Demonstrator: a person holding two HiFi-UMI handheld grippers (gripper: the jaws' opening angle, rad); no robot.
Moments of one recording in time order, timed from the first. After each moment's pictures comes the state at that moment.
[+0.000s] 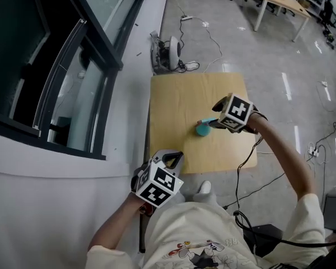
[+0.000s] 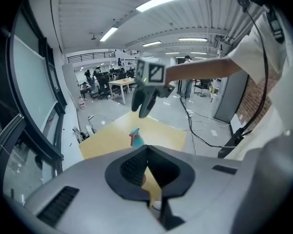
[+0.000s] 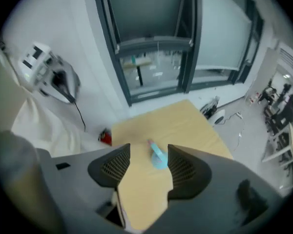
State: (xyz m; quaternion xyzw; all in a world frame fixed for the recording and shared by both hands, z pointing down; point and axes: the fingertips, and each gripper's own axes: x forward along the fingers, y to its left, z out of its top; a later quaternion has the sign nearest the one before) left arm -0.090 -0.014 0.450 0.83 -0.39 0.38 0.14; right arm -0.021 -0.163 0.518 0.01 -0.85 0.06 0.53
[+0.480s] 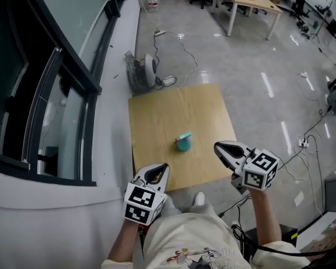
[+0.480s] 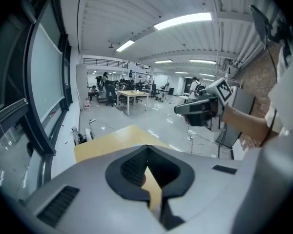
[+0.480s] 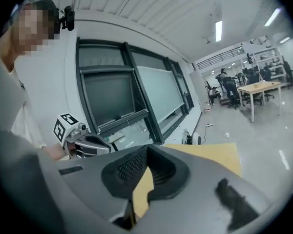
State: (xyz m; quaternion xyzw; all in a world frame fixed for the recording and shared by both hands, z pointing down) left arm -0.080 -0.041 0.418 0.84 -0.43 0.26 0.19; right arm 0.056 -0.100 0.401 0.27 -0.93 0.22 0.10
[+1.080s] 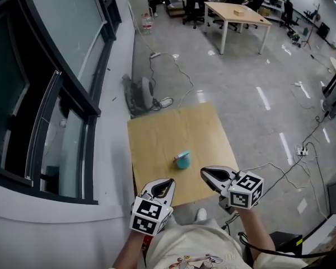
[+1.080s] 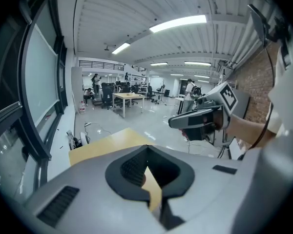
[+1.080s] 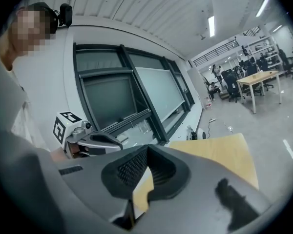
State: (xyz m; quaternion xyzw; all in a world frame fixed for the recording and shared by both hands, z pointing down) left arm -0.045 -0.040 0.402 0.86 -0.41 0.25 0.17; right arm 0.040 -0.067 0.400 0.27 -0.93 0.25 0.08
